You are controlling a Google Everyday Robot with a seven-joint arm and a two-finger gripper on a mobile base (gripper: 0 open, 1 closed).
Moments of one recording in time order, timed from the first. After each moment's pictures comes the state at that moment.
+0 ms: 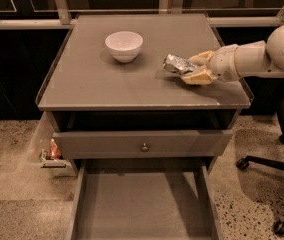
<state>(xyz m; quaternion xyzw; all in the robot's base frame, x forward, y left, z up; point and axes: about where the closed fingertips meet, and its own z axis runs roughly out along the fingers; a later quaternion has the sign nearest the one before) 0.682 -0.179 0.847 -0.53 0.69 0.13 0.48</state>
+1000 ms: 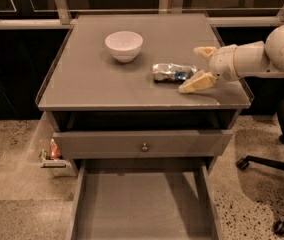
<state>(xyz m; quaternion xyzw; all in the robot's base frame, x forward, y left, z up) 0.682 -0.179 0.847 -0.53 0.69 0.13 0.48</state>
